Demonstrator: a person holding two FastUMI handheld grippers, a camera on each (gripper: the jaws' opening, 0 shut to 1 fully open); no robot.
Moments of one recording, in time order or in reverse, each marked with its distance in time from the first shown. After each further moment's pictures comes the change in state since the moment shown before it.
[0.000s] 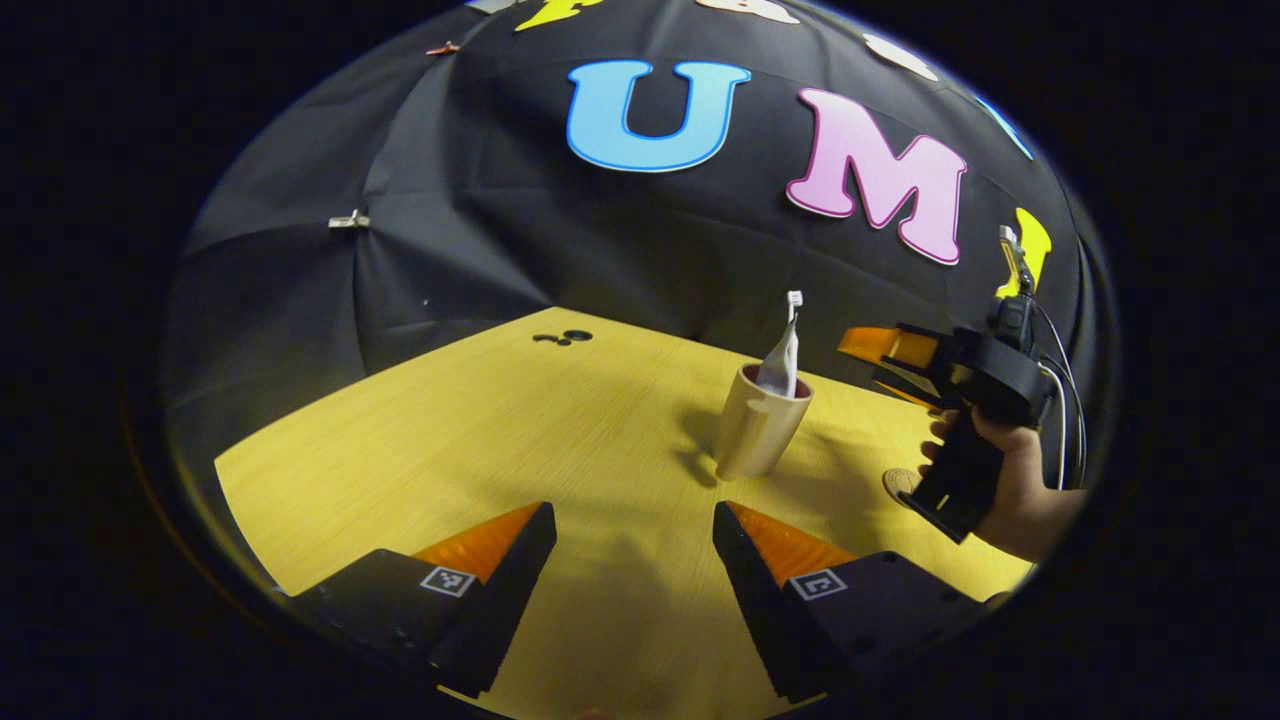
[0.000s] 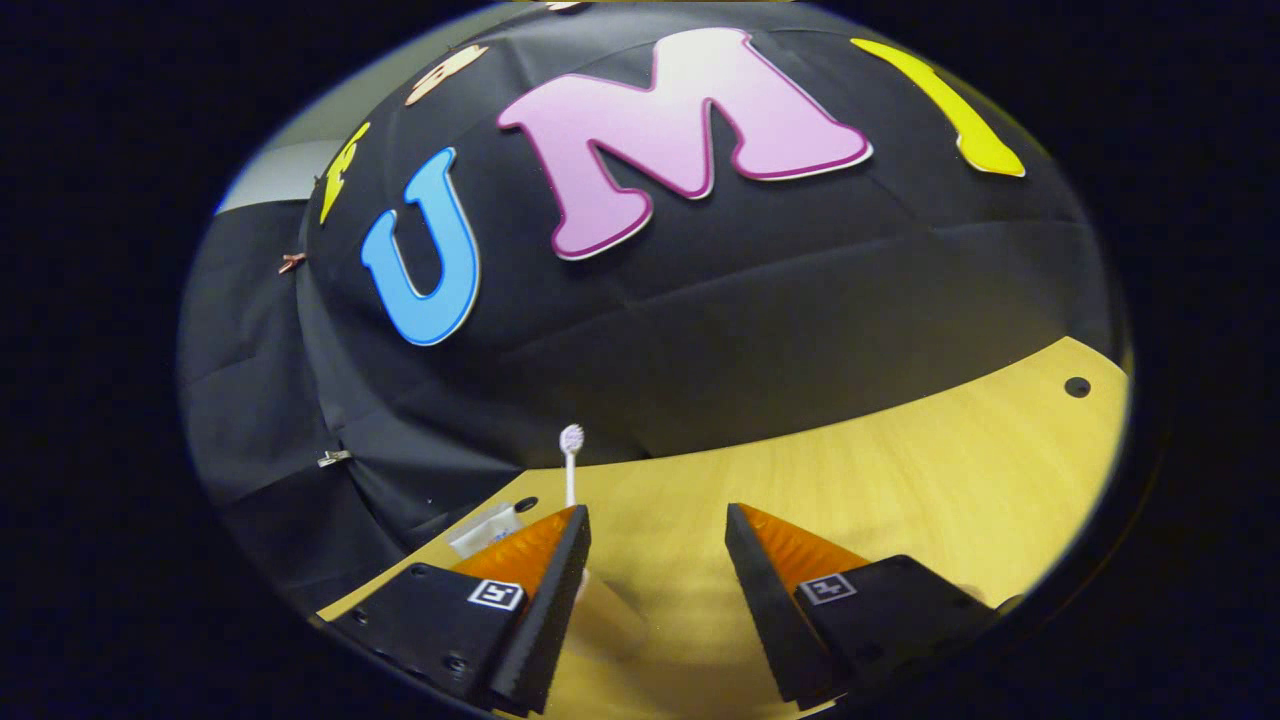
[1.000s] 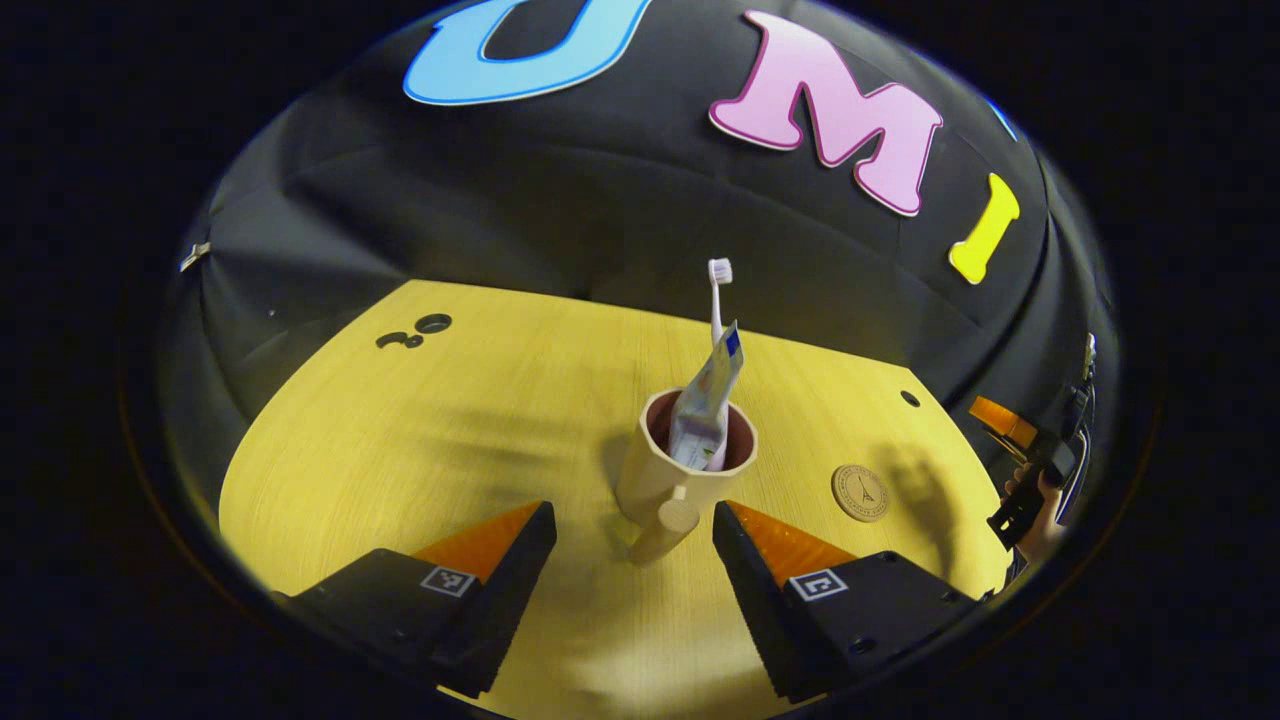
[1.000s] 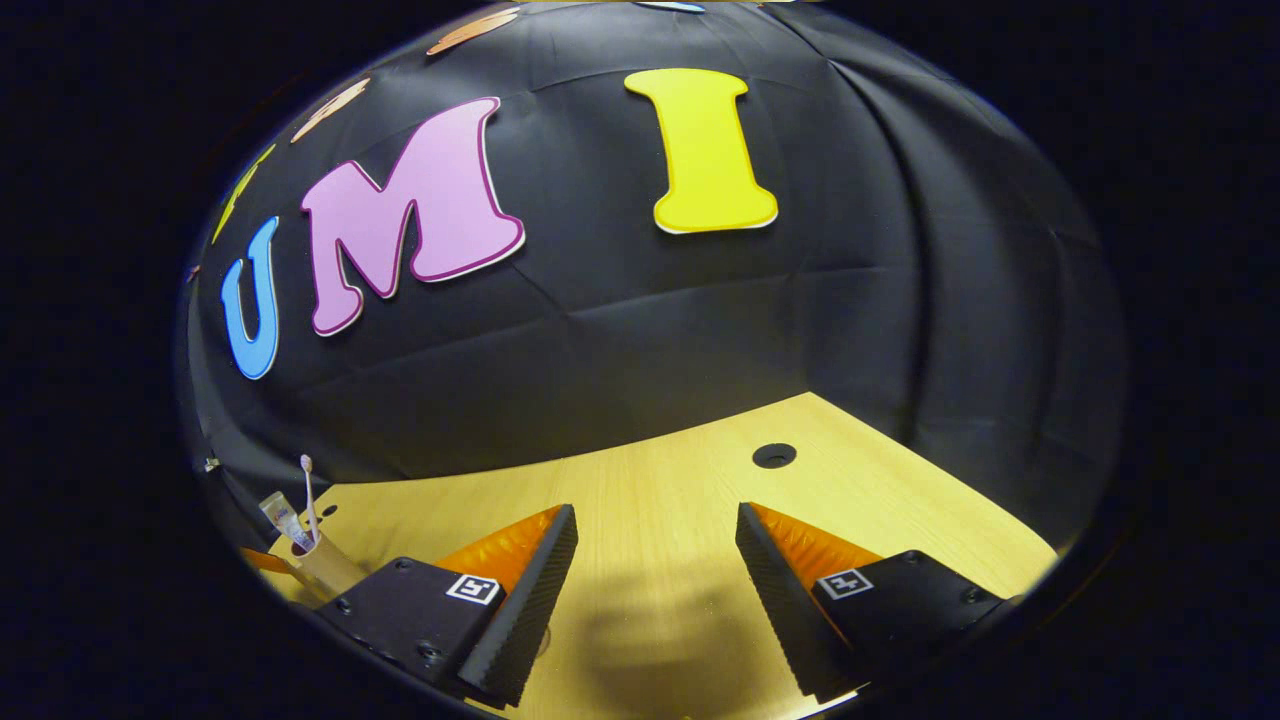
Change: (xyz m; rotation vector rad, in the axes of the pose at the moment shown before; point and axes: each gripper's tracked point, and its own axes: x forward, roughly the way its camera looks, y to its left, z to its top) left arm 0.102 -0.065 0.032 0.139 0.306 -0.296; right arm -0.147 -0.266 0.075 -0.056 -0.056 -0.486
